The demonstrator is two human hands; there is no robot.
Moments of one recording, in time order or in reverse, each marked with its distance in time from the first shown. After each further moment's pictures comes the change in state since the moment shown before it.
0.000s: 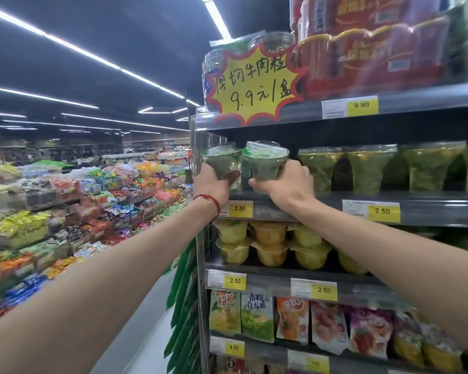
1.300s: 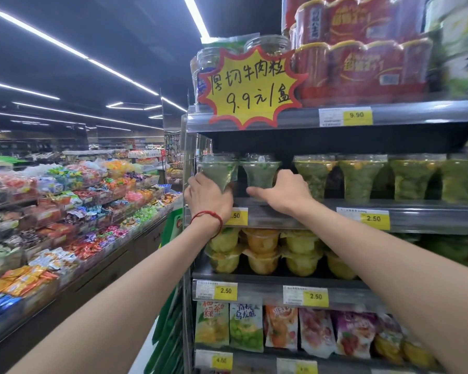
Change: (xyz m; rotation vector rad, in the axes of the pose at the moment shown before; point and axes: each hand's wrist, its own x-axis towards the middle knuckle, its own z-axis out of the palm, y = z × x) left_hand 0.013 -0.025 0.022 0.387 0.075 0.086; right_hand 0.012 -0.007 -0.004 -0.320 -0.139 0.092
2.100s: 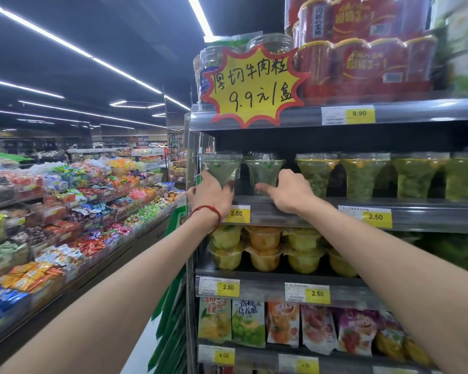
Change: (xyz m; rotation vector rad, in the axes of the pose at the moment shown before) left_hand -0.001 0.001 -0.009 -0.138 -0.161 -0.076; right_hand 0.002 0.003 0.000 -0.046 -0.053 -0.017
